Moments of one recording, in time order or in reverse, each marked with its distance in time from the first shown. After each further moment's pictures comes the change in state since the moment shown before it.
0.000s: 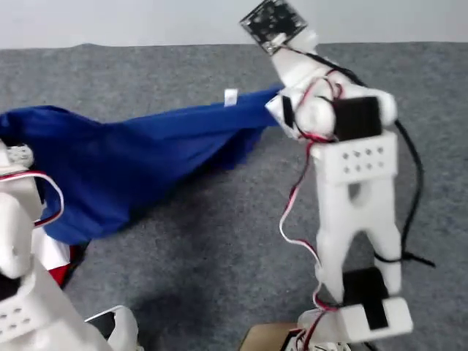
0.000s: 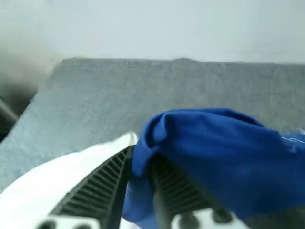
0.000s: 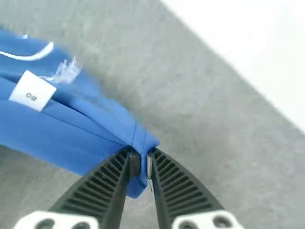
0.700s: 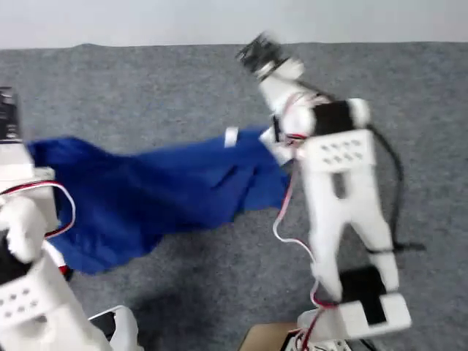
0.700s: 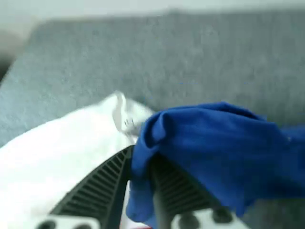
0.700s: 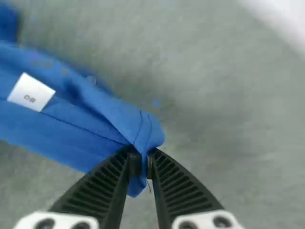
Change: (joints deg) left arm 0.1 -4.7 20.8 0.0 -6.6; right arm -2.5 3.4 21.2 -2.8 -0.2
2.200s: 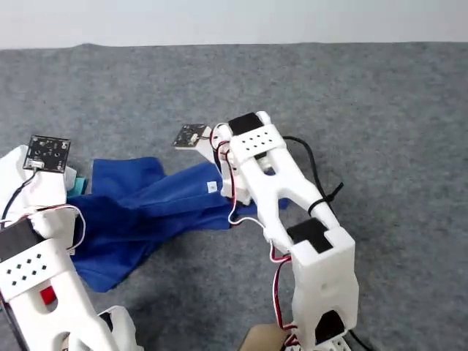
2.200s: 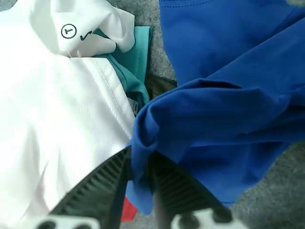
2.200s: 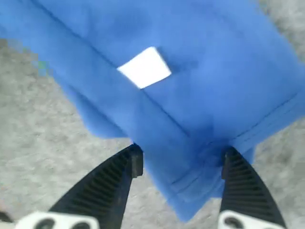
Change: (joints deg) left arm -6.0 0.0 33.1 -13.3 -12.8; right arm -11.2 28.3 -4.6 4.0 13.2
